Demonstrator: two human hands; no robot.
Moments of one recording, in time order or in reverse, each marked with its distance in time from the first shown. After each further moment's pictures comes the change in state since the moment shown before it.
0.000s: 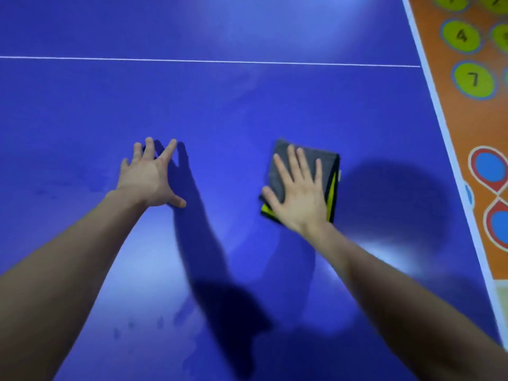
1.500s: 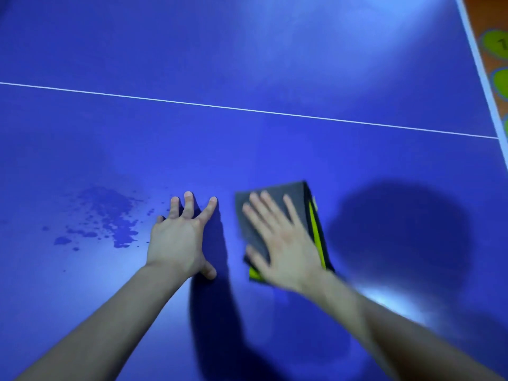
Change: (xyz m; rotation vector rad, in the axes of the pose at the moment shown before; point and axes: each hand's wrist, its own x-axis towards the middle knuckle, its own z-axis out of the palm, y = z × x) left_hand 0.004 0.007 -0.012 0.145 -0.019 0.036; right_hand 0.083 -0.090 -0.006 0.077 -0.117 -0.495
